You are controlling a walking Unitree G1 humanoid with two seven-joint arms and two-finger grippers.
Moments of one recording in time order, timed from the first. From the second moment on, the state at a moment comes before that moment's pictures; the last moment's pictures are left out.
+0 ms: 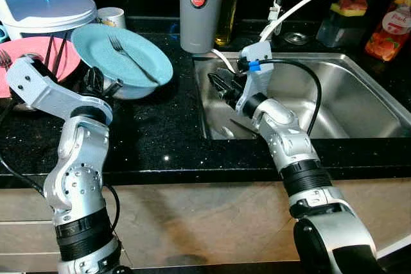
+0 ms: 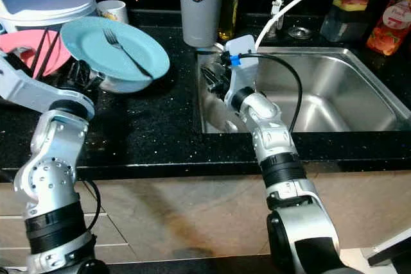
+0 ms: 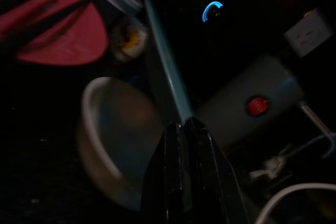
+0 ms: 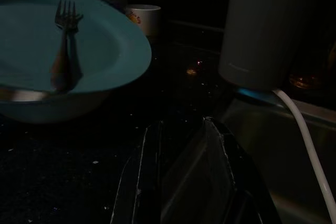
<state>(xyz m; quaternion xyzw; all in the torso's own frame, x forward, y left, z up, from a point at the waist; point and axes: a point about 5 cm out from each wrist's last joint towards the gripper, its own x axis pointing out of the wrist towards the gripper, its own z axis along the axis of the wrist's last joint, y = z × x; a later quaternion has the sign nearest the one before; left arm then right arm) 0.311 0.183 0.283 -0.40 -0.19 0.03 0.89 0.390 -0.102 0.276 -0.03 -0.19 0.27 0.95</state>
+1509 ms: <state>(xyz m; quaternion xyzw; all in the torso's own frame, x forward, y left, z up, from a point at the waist) 0.255 0.156 0.266 -0.45 -0.15 -0.23 0.85 0.401 -0.133 0.281 -0.05 -0.18 0.19 0.96</state>
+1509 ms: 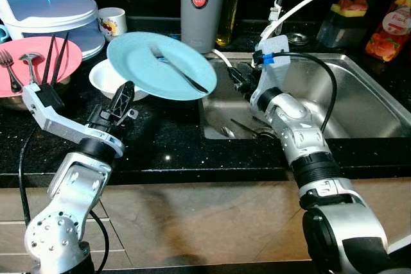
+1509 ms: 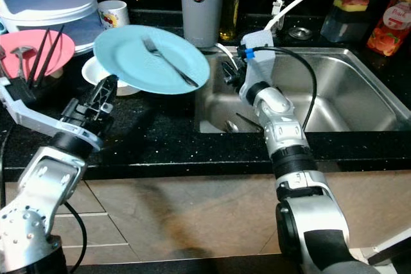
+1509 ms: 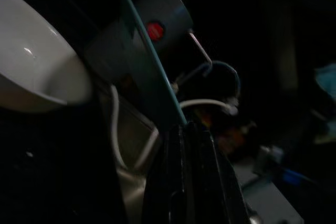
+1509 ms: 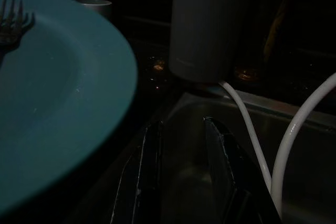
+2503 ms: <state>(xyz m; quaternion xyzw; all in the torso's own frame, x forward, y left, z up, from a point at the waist) 0.223 0.162 0.223 -0.54 -0.08 -0.22 0.81 0.405 -0.150 0.288 -0.07 -0.19 0.17 0.96</state>
